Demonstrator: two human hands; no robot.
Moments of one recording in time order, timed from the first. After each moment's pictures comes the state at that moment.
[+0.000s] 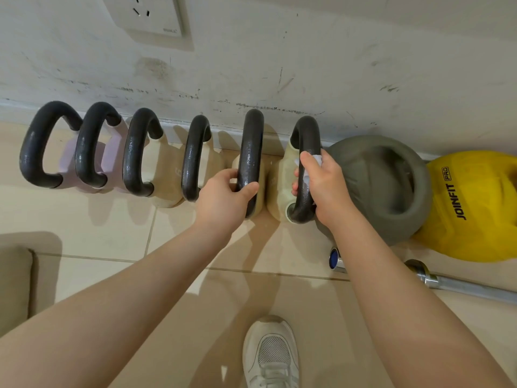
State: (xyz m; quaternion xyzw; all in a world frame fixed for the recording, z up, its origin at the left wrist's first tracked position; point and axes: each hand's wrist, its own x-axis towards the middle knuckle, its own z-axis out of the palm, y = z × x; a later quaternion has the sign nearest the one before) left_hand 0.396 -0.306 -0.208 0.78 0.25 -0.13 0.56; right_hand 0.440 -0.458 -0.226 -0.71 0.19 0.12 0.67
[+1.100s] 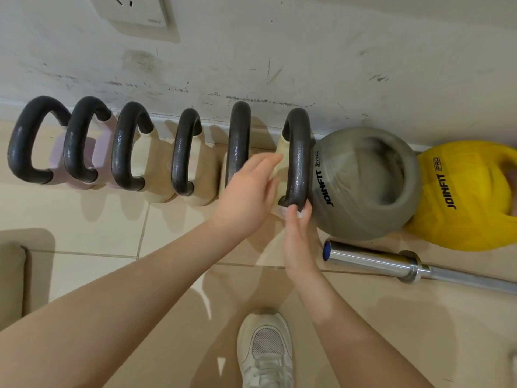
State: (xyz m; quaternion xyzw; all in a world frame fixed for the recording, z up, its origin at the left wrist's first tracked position) left_hand 0.393 -0.335 -0.206 0.91 -0.09 -0.05 0.39; right_hand 0.347 -0.441 -0.277 -0.70 0.25 0.12 0.66
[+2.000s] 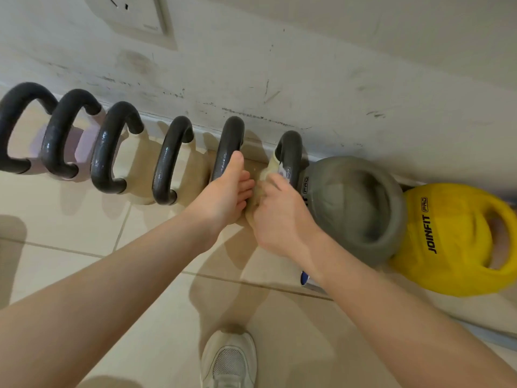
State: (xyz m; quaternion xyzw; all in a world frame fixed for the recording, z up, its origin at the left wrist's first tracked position) left_hand 0.427 -0.341 -0.186 0.57 0.31 -0.27 0.71; right_hand 0.431 -0.455 -0.203 -0.86 -0.41 0.16 -0.24
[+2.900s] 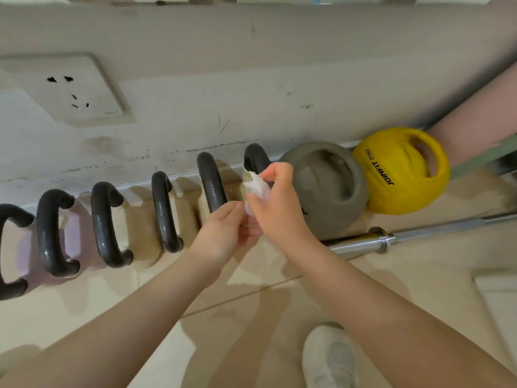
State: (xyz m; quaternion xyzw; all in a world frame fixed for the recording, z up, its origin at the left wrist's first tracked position) left_hand 0.402 -0.303 -0.163 0.67 0.11 -0.34 0.65; right_hand 0.399 -0.411 -0.165 -0.84 0.14 -0.02 0.52
